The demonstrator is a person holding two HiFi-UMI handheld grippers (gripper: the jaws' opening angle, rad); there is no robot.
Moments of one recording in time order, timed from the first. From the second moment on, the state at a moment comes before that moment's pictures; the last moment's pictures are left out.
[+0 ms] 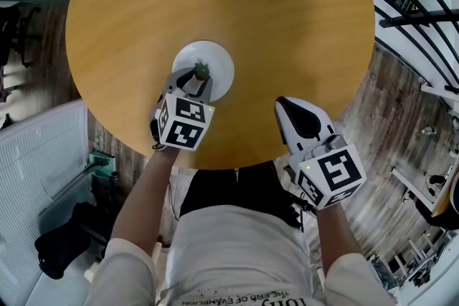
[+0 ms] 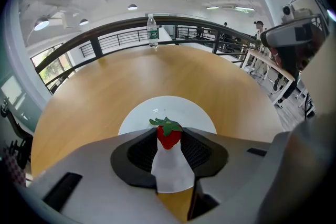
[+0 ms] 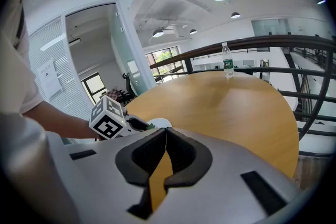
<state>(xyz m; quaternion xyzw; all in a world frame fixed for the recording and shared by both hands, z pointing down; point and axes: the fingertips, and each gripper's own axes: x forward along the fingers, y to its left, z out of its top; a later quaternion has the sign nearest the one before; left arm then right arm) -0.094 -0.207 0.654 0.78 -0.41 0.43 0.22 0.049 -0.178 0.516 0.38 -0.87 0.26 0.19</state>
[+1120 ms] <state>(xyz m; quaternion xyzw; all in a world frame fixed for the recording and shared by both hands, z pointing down) -0.097 -0.207 0.654 0.77 -0.41 0.44 0.21 0.056 -0.178 0.509 0.38 -0.87 0.26 0.19</state>
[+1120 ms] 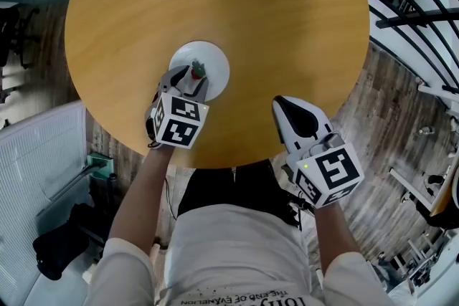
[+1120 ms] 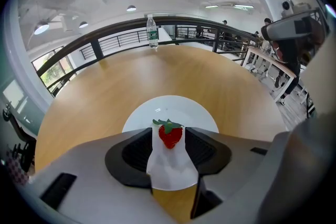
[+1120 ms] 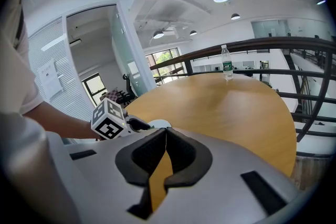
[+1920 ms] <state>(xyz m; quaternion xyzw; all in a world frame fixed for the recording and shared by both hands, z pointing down) -0.129 -0.149 0.499 0.78 -0.52 0.25 0.23 0.039 -0.148 0.440 0.36 -0.89 0.19 0.18</state>
